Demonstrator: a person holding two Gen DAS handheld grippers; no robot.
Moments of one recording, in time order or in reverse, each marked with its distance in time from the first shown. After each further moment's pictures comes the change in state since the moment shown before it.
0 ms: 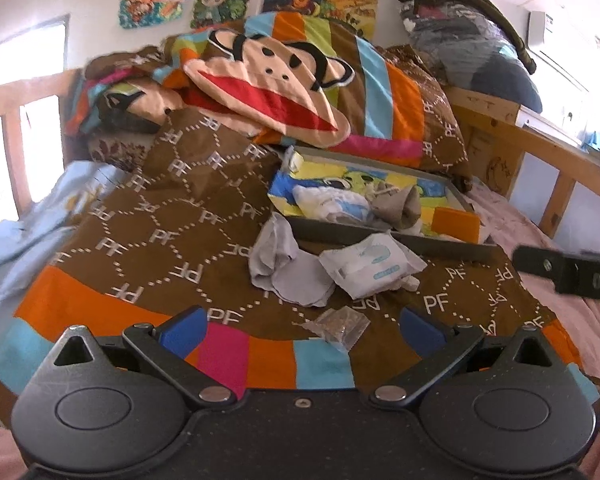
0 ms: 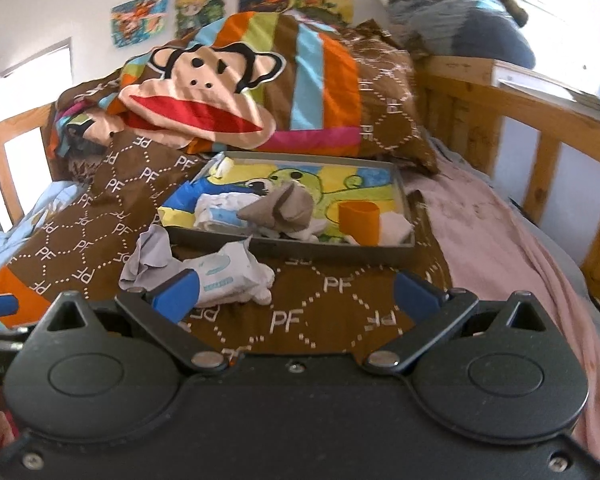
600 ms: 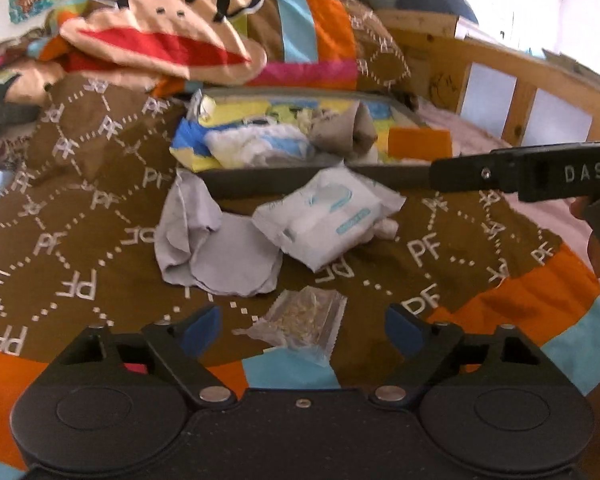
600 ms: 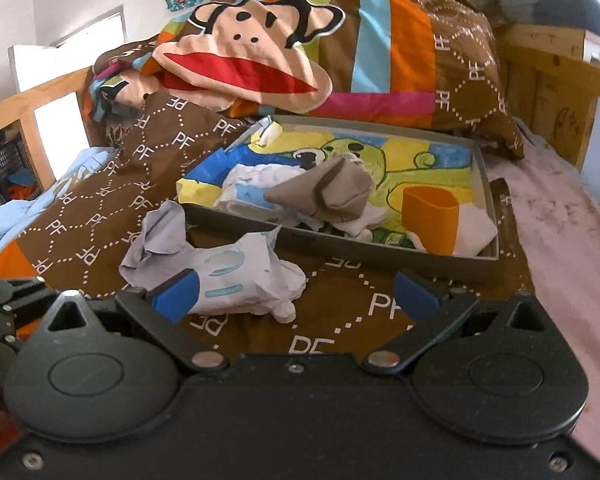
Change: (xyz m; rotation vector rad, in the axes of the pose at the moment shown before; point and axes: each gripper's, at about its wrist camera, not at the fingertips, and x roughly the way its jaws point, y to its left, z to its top) left arm 0.110 -0.014 -0.004 0.206 0.164 -0.182; right arm 0.122 -0.016 0.009 -0.051 0.106 0.214
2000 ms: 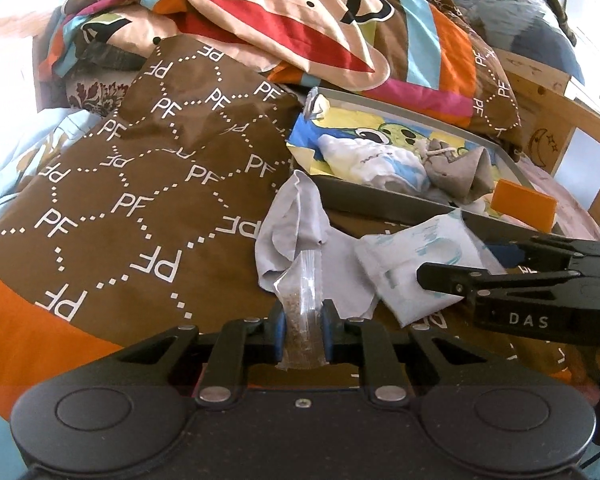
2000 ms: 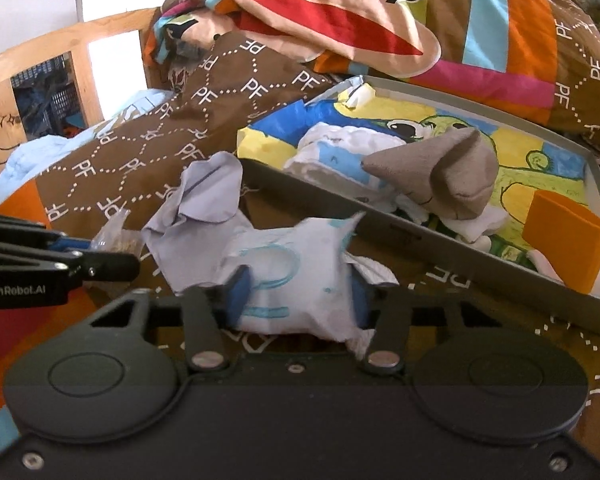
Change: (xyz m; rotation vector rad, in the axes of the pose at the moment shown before) left arm 0.005 0.040 0.011 -0.260 -0.033 0.196; right arm 0.108 0.045 -0.010 -0.186 0.078 0.185
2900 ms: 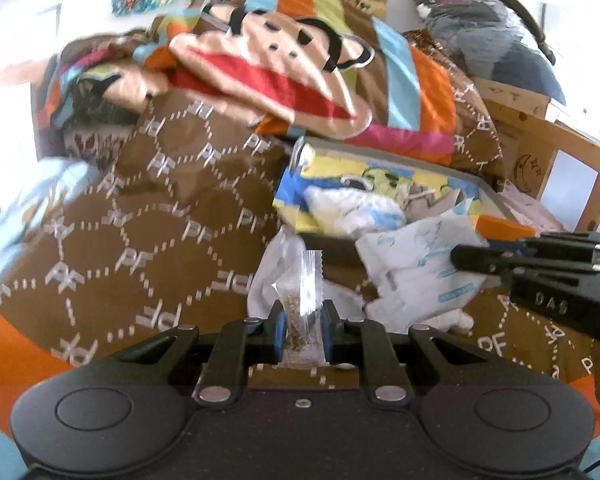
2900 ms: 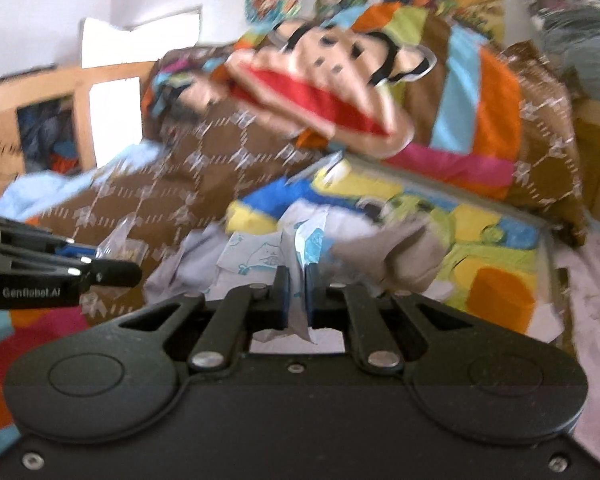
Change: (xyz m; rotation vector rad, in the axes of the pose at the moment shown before) left arm -0.025 -0.011 0.016 0.056 -0.138 -0.012; right arm -0.069 -0.003 0.026 -0.045 -0.202 -0.083
